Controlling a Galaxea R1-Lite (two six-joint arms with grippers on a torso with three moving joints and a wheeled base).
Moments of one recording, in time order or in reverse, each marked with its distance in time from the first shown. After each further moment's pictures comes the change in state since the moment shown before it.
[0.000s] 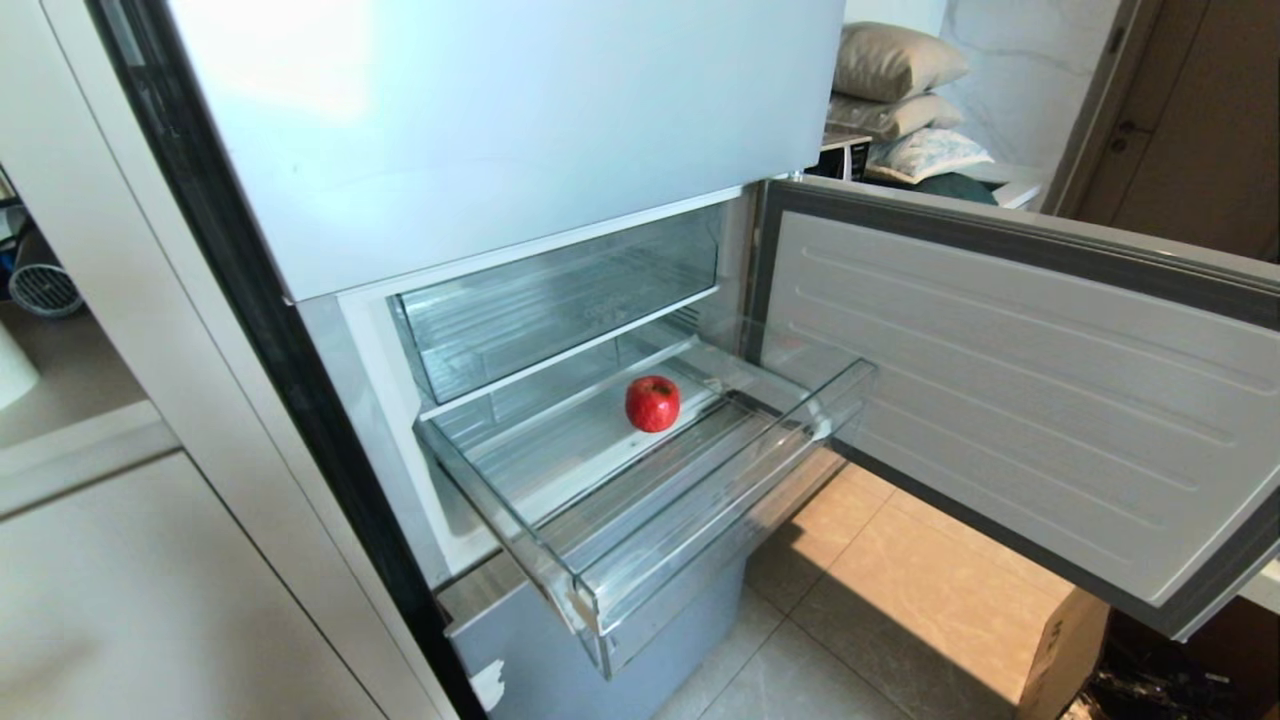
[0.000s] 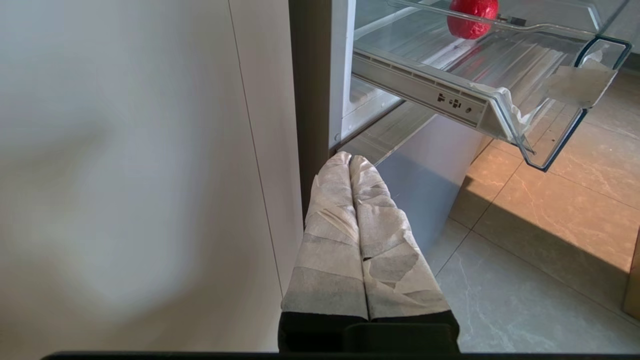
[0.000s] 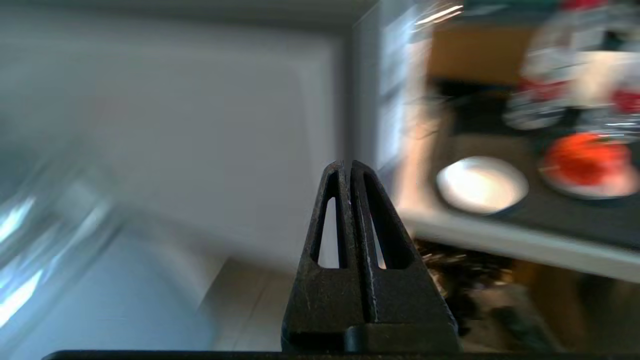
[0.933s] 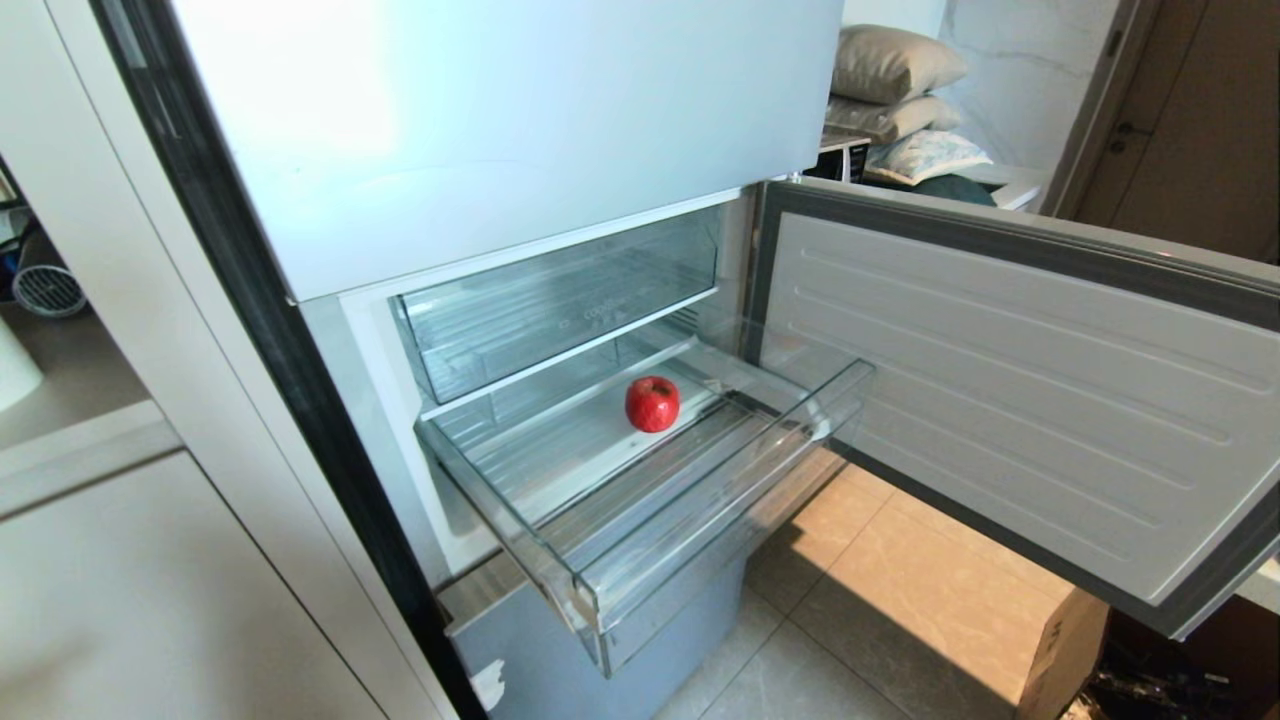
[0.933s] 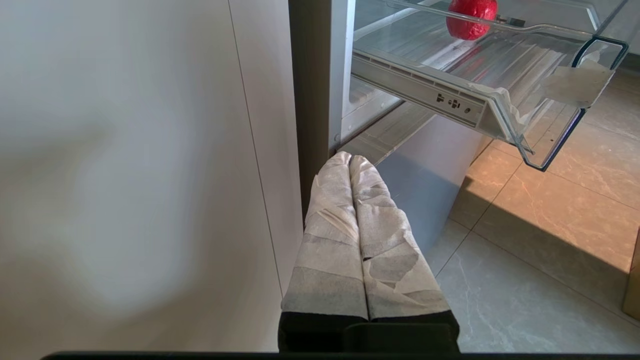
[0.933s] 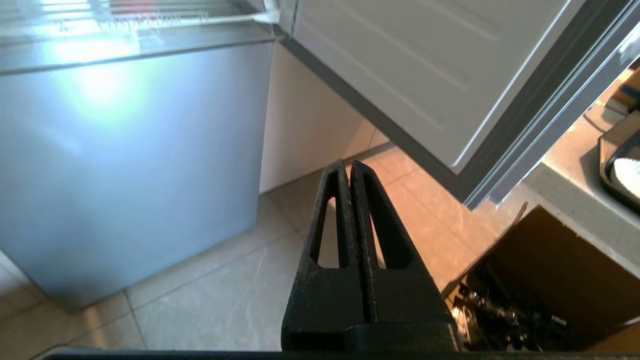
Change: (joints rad) left arm 0.000 0.000 0.000 0.000 0.000 0.000; right arm 0.456 -0.772 0.449 0.362 0.118 -0.310
